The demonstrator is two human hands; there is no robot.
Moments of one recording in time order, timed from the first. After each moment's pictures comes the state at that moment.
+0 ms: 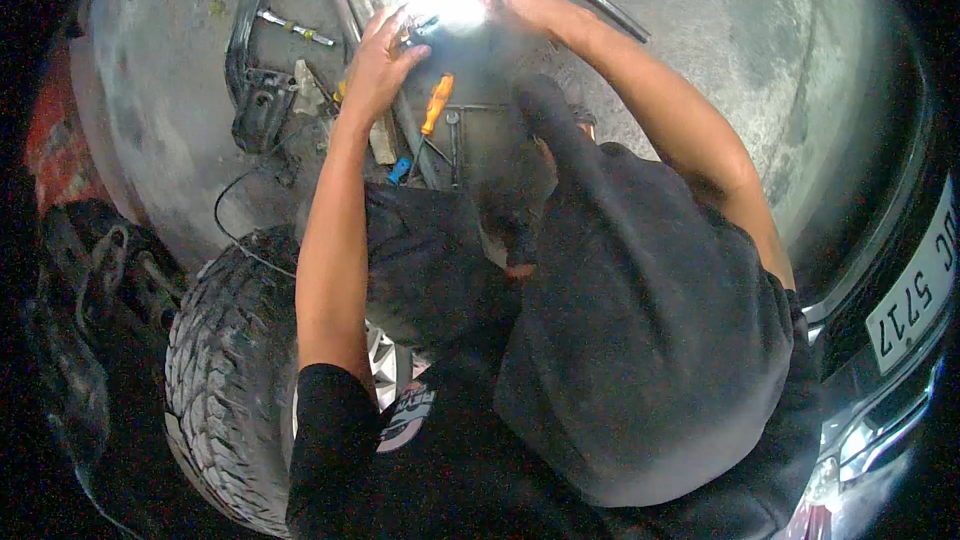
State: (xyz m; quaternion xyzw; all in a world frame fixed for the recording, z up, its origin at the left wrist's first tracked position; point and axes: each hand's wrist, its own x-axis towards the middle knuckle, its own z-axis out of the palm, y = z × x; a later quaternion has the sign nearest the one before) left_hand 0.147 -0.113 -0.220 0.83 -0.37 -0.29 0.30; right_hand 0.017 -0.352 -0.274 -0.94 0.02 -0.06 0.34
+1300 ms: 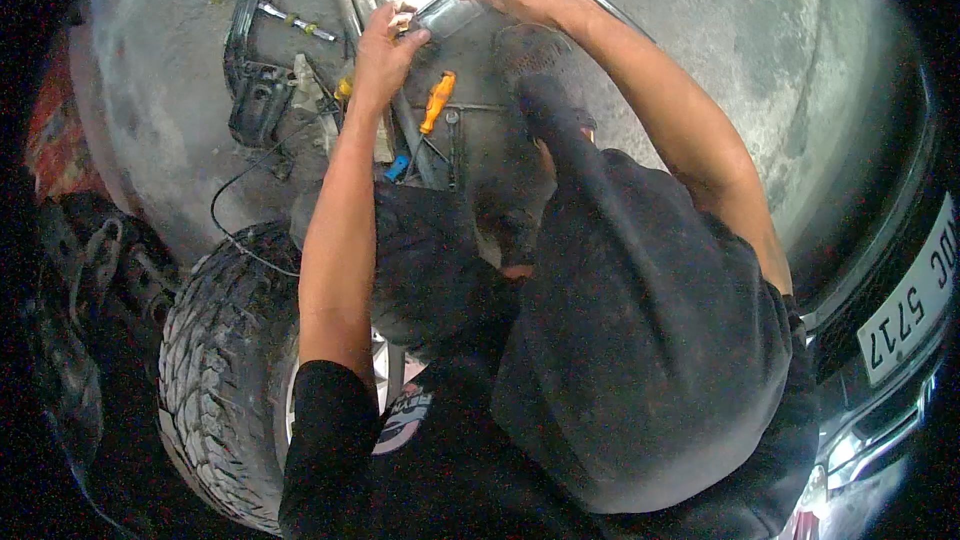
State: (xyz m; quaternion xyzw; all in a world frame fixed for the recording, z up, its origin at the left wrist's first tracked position) left_hand 0.144 -0.127 -0.233 0.83 -0.32 -0.26 0.39; right_hand 0.037 -0.366 -0.273 -0.93 0.01 0.01 0.38
